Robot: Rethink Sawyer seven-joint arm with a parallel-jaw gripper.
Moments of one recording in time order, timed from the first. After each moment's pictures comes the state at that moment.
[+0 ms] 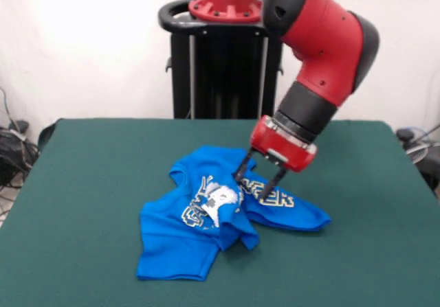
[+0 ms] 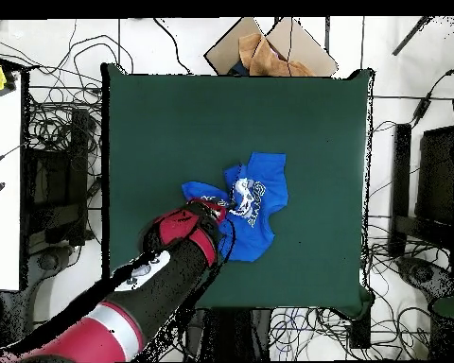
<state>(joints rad) 0.43 -0.17 -0.62 1.61 0.07 0.09 2.16</state>
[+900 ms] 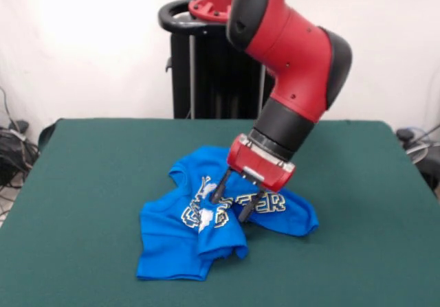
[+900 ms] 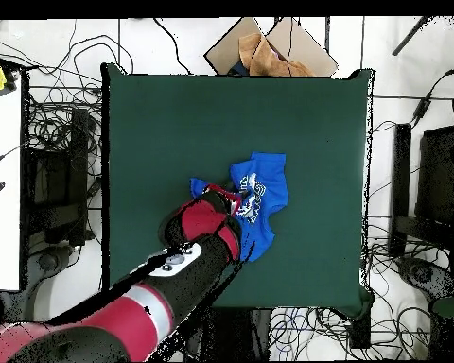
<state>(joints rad) 0.31 -0.16 -0.57 1.60 0.16 -0.08 2.16</state>
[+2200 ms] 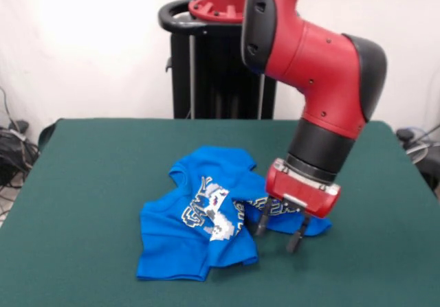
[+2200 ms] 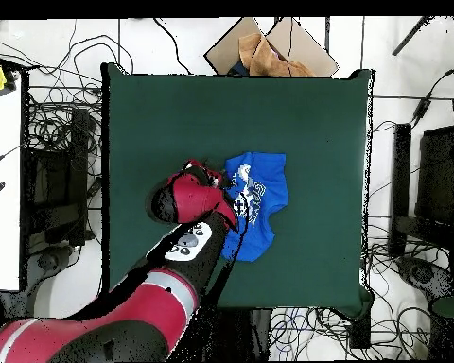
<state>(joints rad) 0.25 -0.23 -0.43 1.49 0.21 0.05 2.16</state>
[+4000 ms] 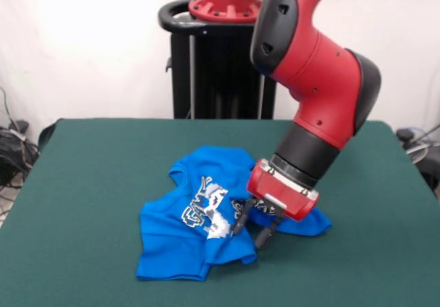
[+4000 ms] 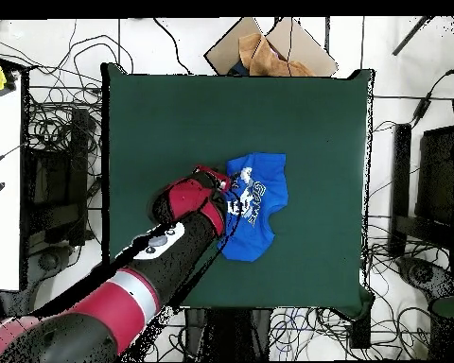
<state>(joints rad) 0.36 -0.06 -0.63 1.43 0.23 0.06 2.16</state>
